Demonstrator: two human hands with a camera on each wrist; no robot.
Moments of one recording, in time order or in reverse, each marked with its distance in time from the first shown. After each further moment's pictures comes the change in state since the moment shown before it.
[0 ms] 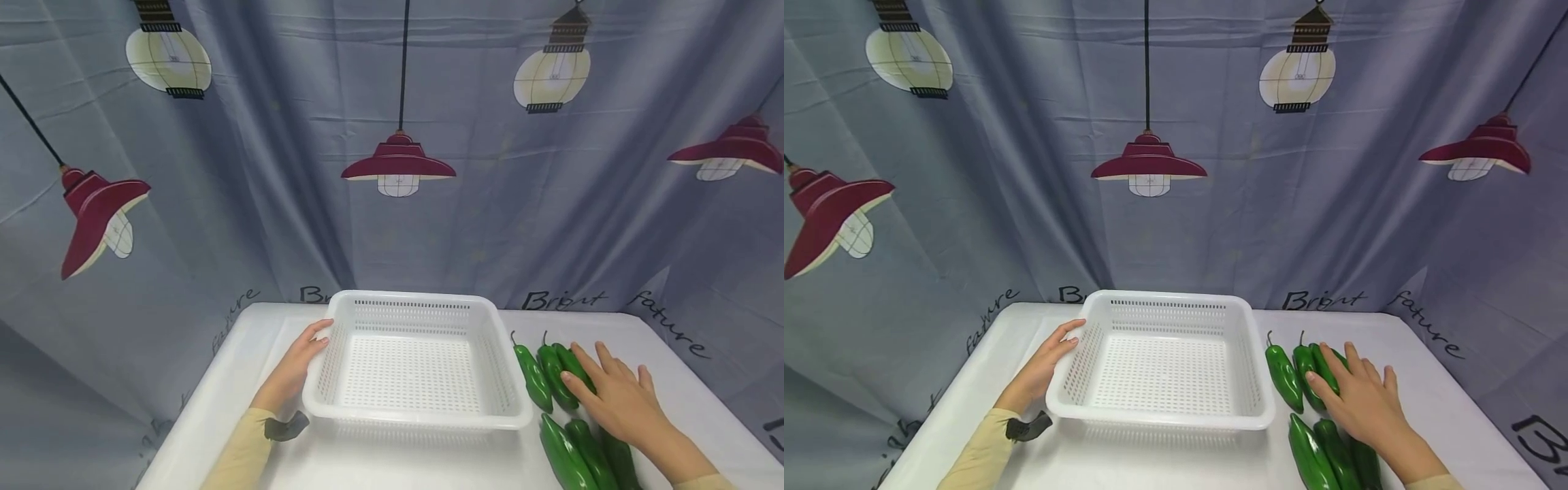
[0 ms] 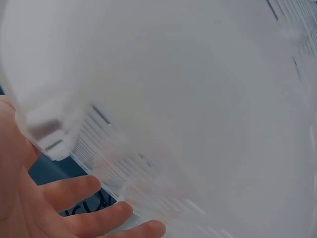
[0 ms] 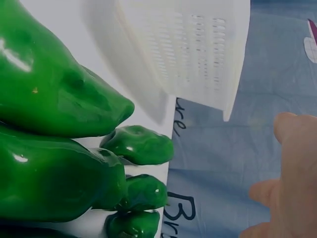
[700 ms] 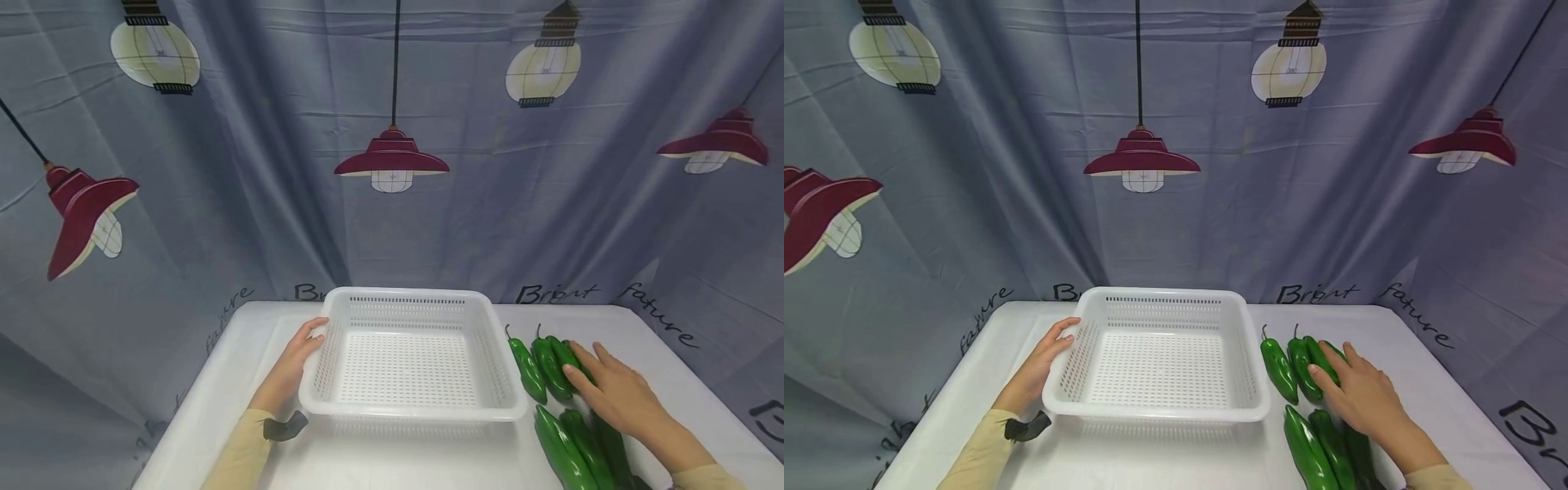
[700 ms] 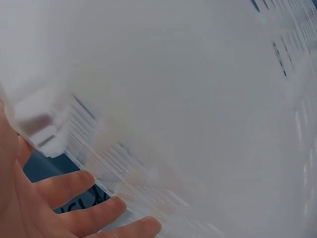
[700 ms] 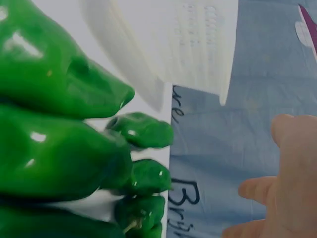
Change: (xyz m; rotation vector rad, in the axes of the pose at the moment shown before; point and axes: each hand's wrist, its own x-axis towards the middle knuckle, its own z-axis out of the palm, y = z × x) left_hand 0.000 -0.003 0.003 -0.066 0.005 -0.021; right_hand -0.005 0.011 -0.002 0.078 -0.047 -0.005
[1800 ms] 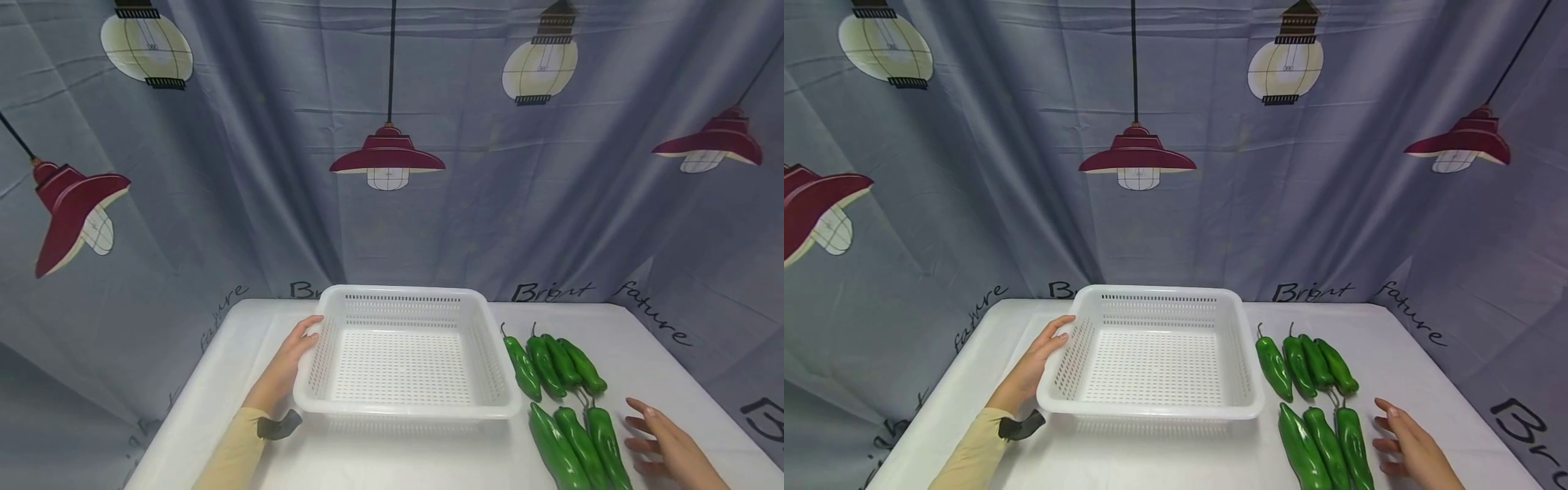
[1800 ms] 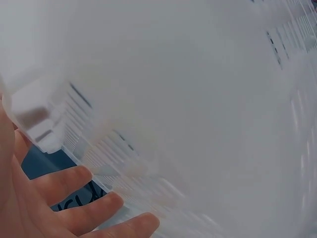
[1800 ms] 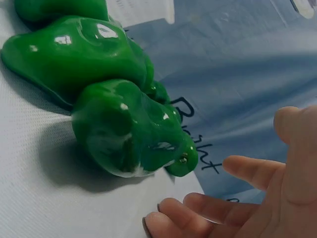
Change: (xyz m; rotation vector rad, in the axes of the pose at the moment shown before) left_hand -0.002 0.004 0.001 -0.054 -0.040 -0.007; right_hand -0.056 0.081 0.027 0.712 -0.345 0.456
